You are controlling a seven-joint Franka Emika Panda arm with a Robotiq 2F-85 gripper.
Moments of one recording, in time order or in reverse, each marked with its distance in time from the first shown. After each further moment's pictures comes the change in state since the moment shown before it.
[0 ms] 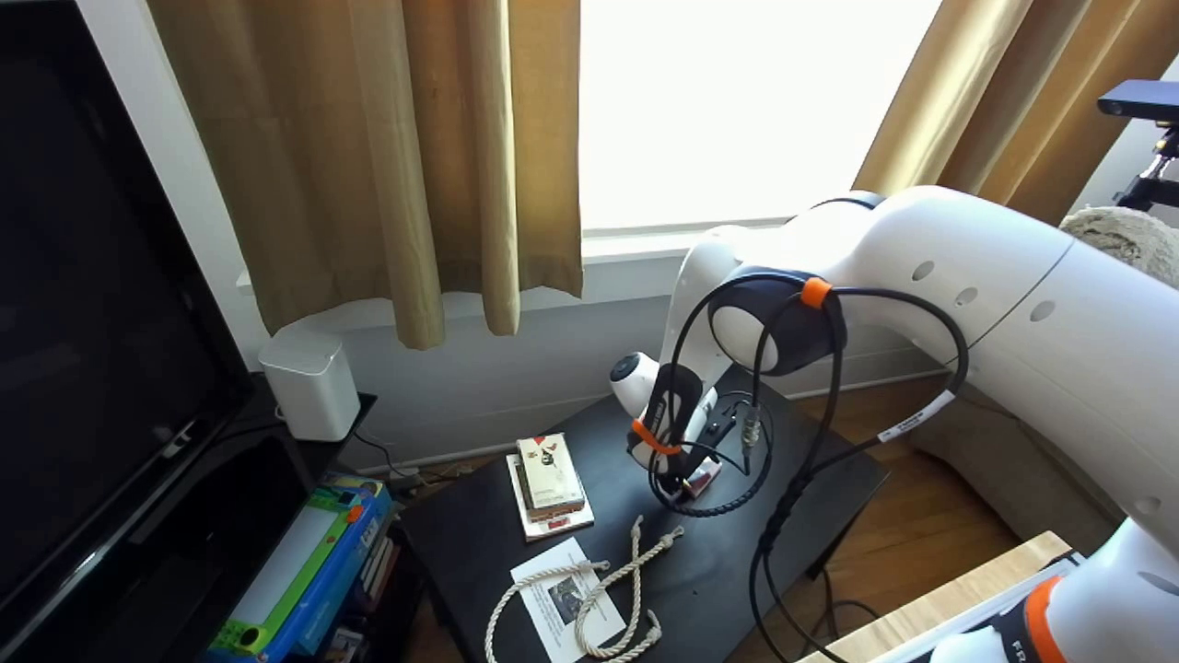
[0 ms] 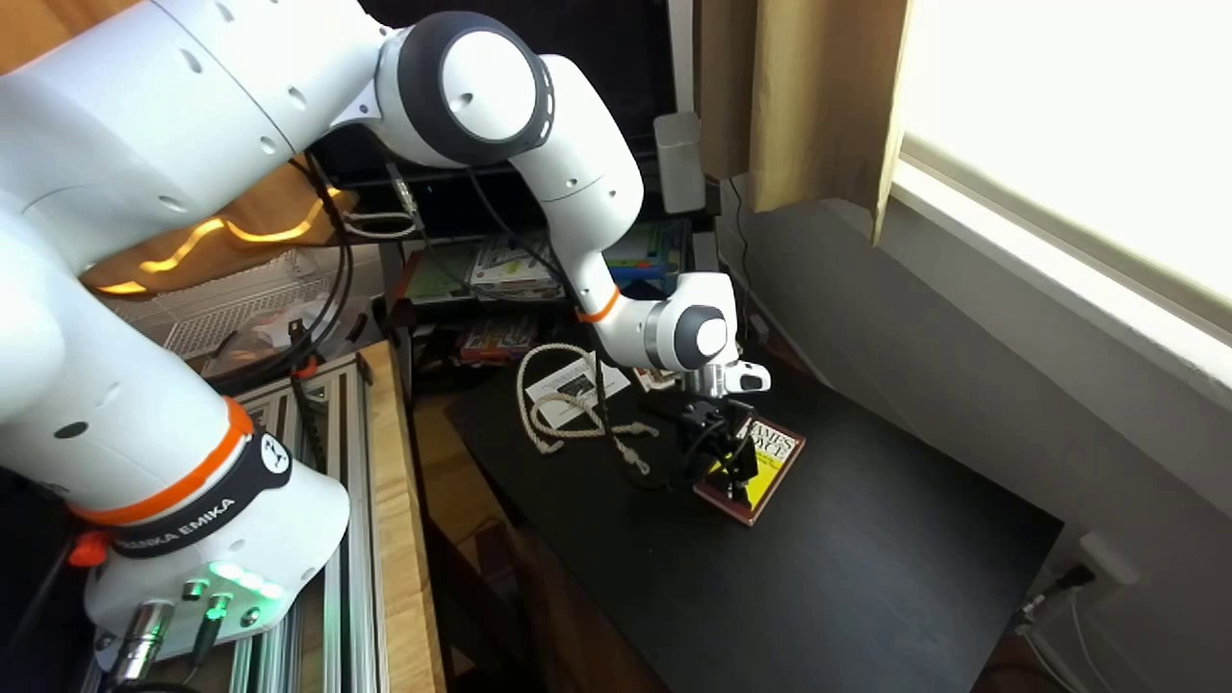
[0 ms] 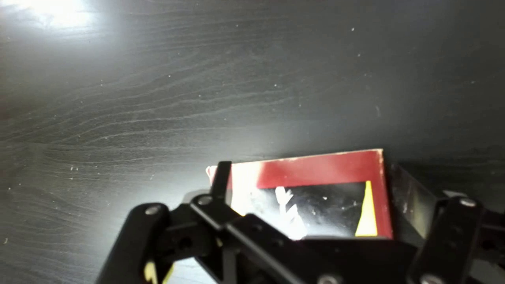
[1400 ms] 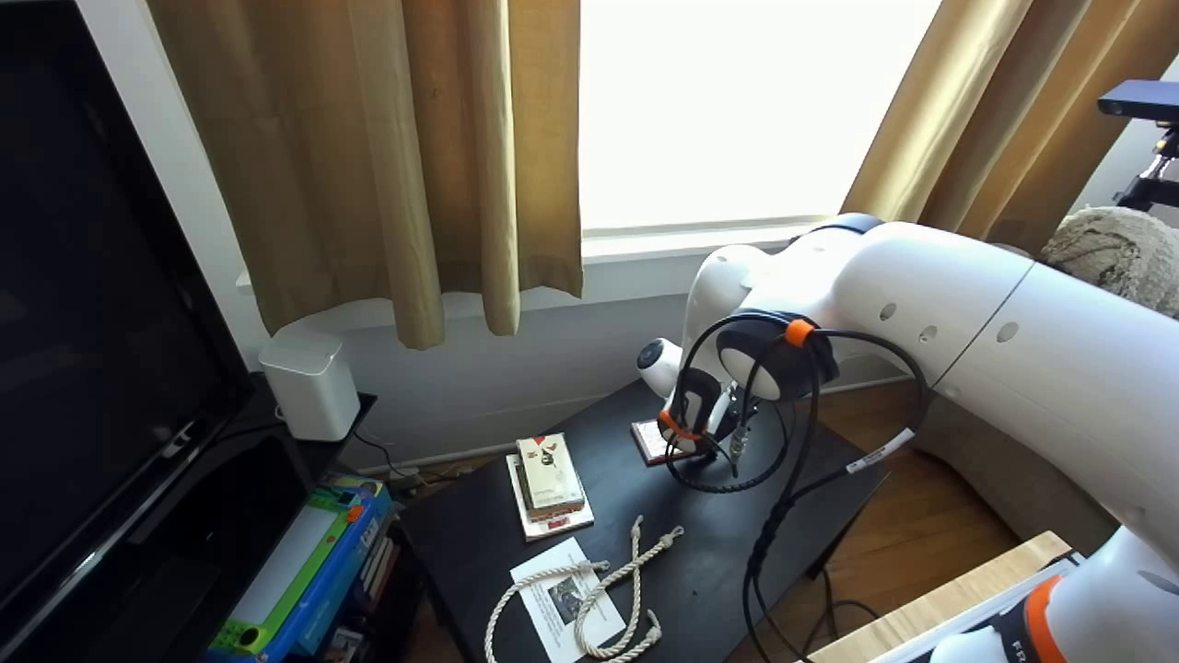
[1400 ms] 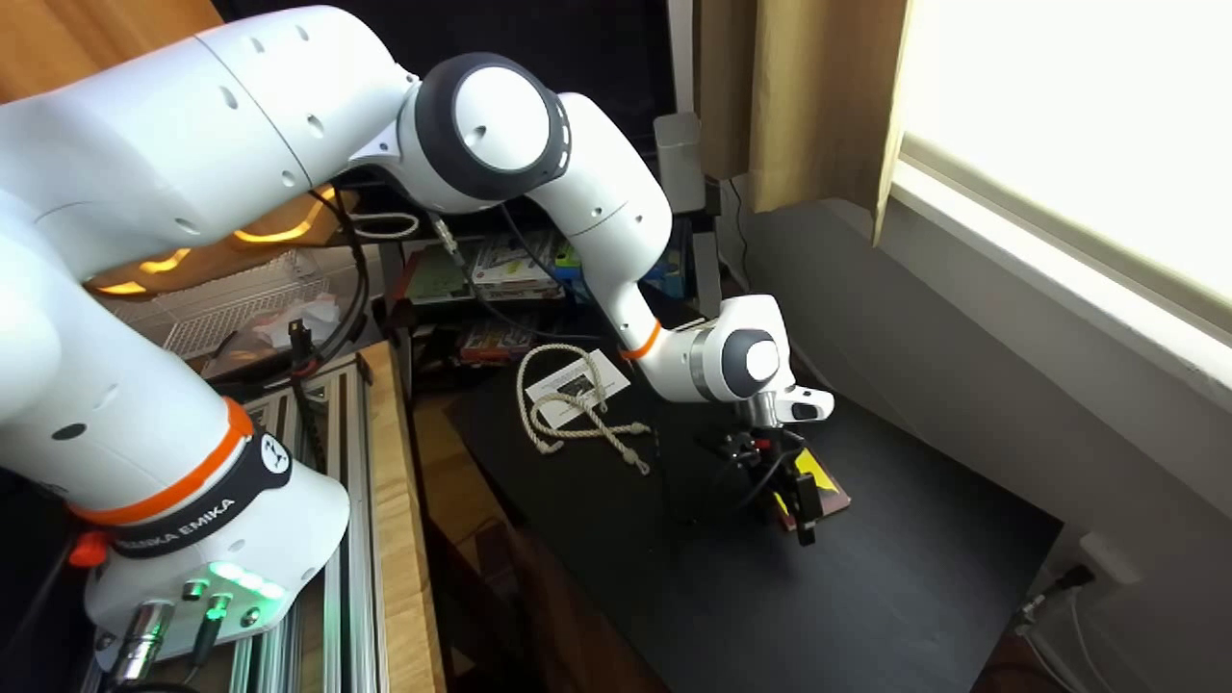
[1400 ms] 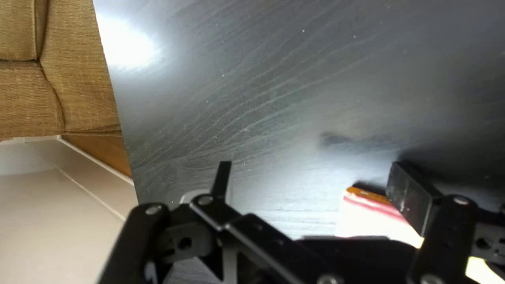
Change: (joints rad) arm -0.019 0.124 -0.171 0.158 0.003 -0.002 0.289
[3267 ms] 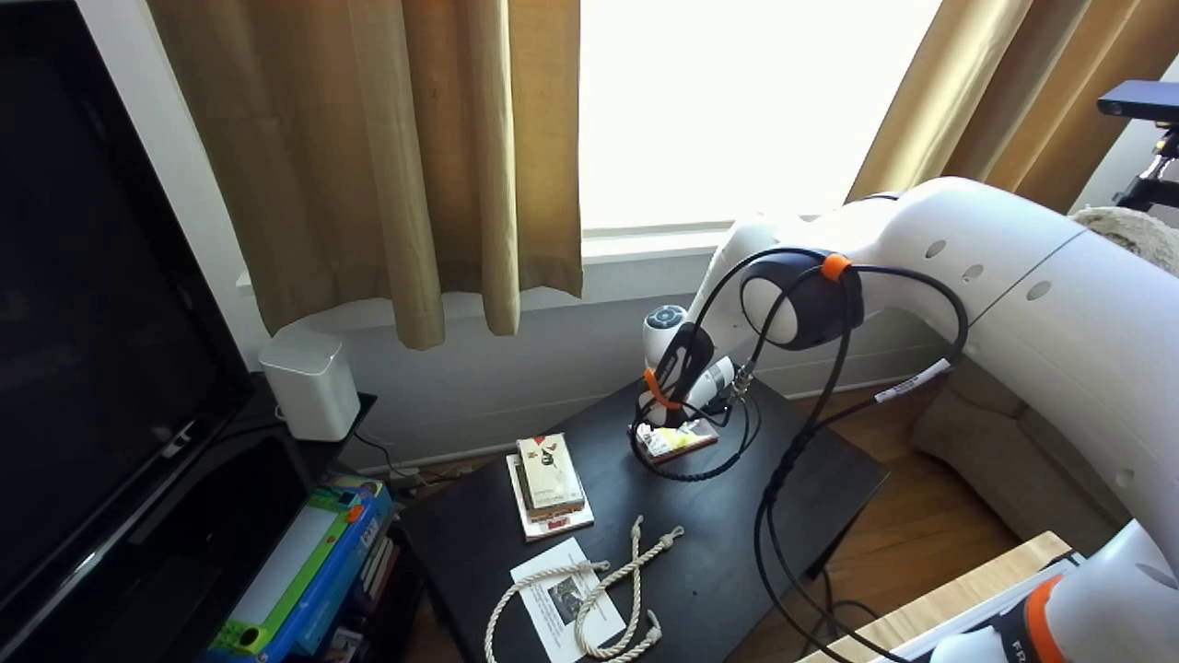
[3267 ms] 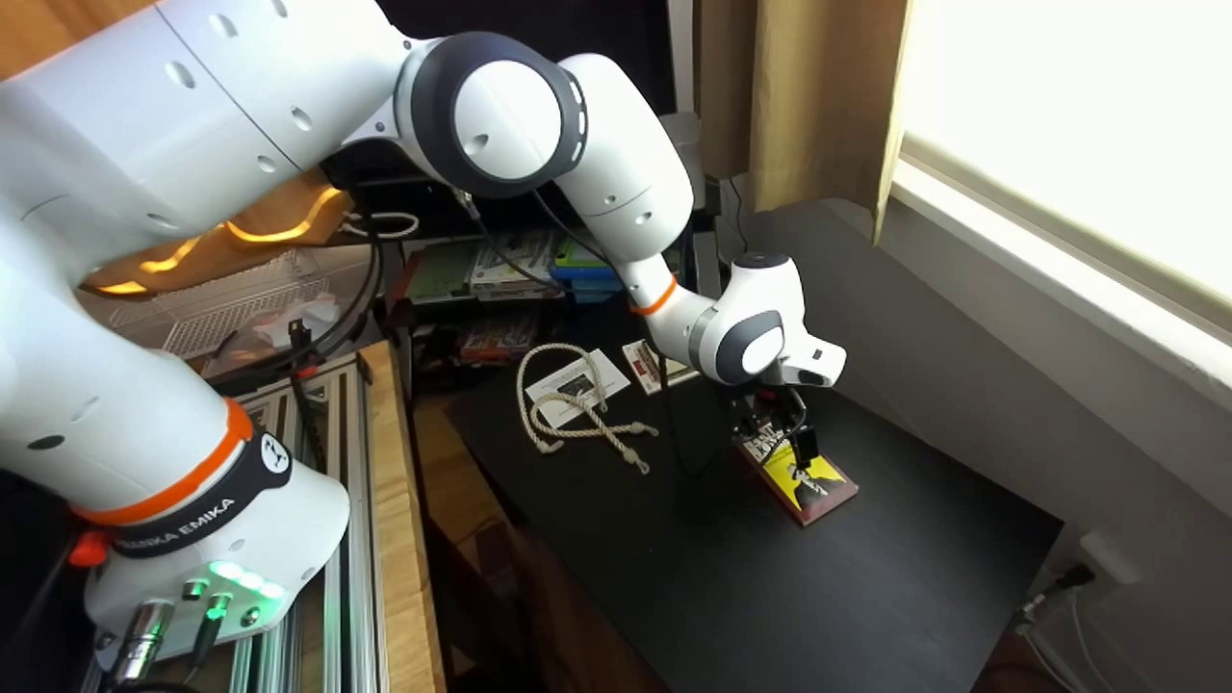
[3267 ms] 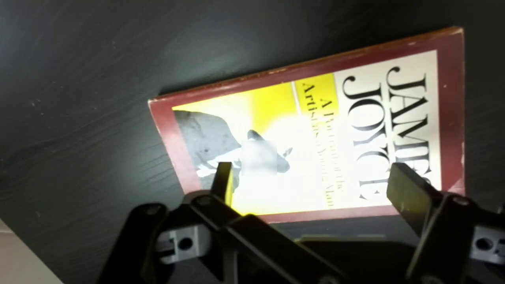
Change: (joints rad) arm -0.164 -0.116 0.216 -0.032 0.164 0.334 -0.083
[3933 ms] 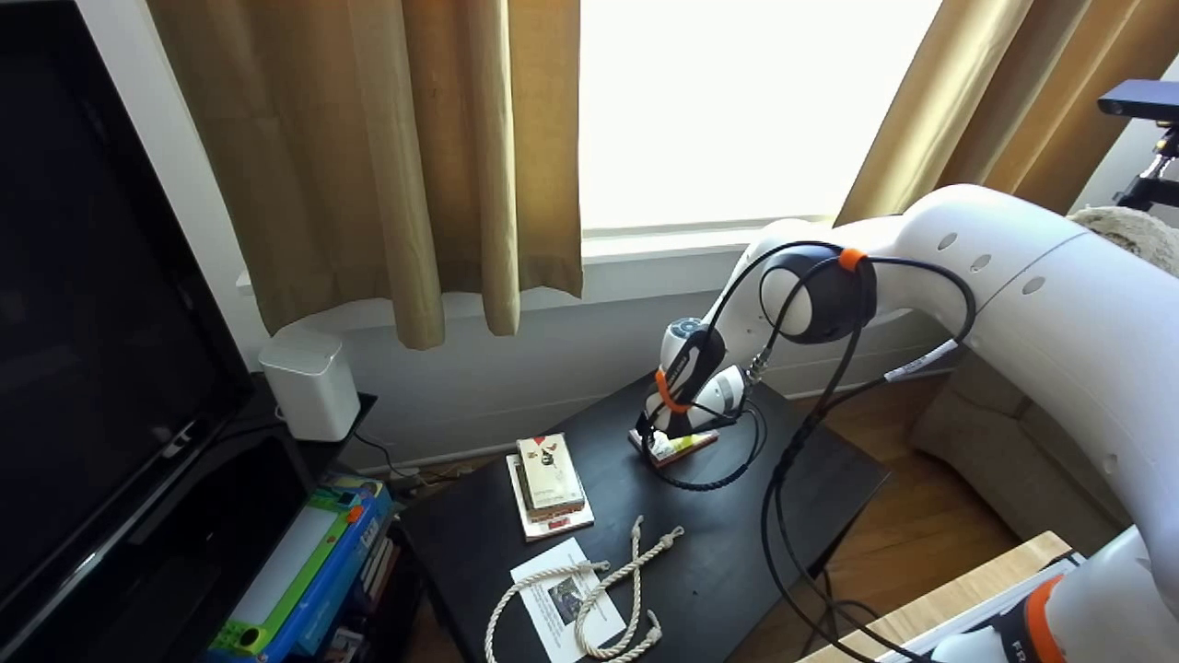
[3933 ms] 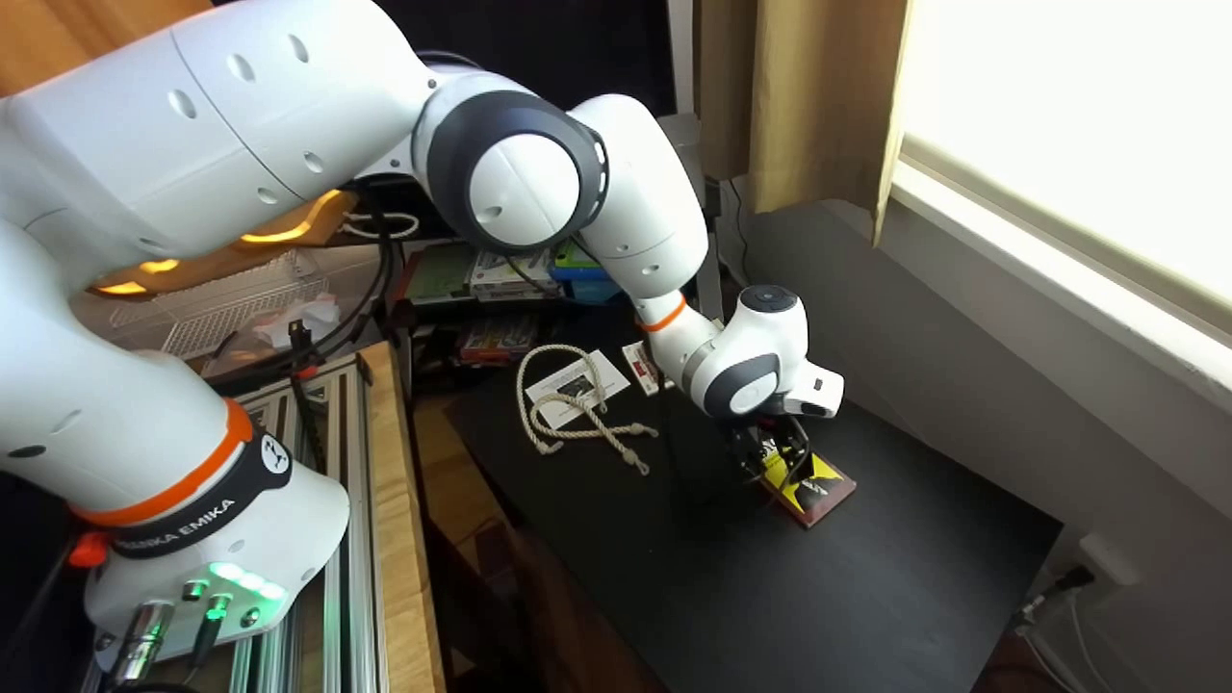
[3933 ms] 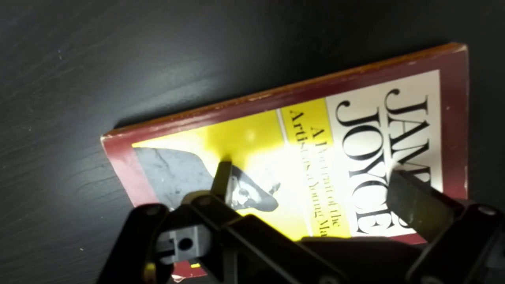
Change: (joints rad) arm -0.139 0.044 0.125 0.009 0.060 0.086 -0.265
